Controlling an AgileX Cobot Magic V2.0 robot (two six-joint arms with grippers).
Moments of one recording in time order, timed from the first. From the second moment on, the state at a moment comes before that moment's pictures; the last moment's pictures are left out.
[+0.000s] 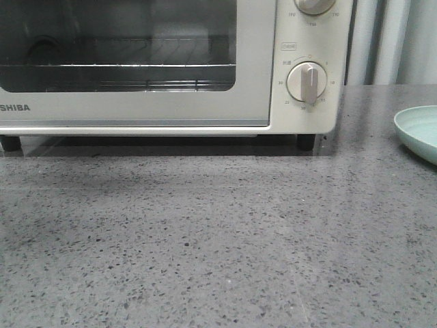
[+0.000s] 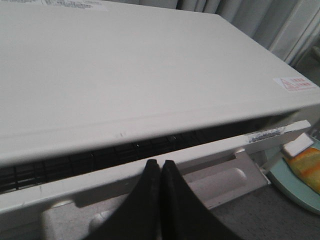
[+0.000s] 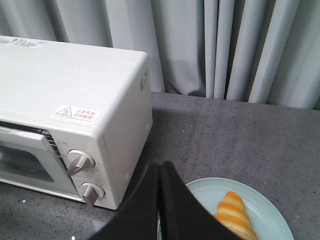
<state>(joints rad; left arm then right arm) -0.56 1.02 -0.82 -0.28 0.21 0.10 0.23 0.70 -1.18 -0.04 0.87 0.04</state>
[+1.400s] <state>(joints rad) -0.61 0.45 -0.81 -0.13 0.38 0.10 0.14 1.16 -1.18 -0.29 1.21 0.20</state>
